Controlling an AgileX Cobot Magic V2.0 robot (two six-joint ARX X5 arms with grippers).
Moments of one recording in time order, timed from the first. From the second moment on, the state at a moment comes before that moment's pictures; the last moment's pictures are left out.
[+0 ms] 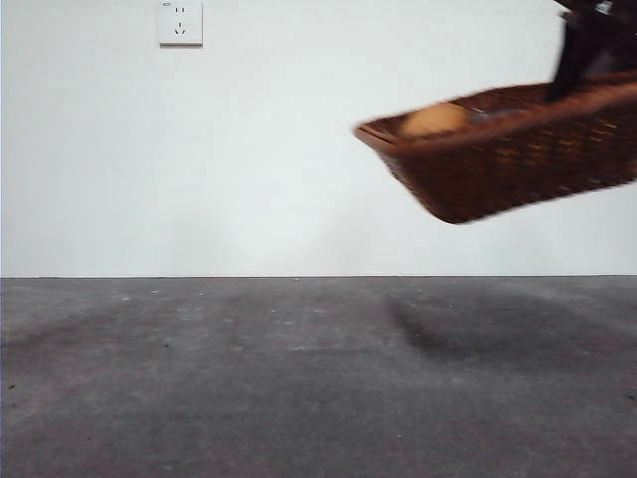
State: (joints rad) left arm -0.15 0.92 1.26 -0.86 0.42 0.01; right arm 0.01 1.41 1.29 -0.67 -0.43 0.16
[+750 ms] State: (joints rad) left arm -0.15 0.91 1.26 -0.91 0.42 0.04; right arm -0.08 1.84 1.28 -0.61 -0.45 0.02
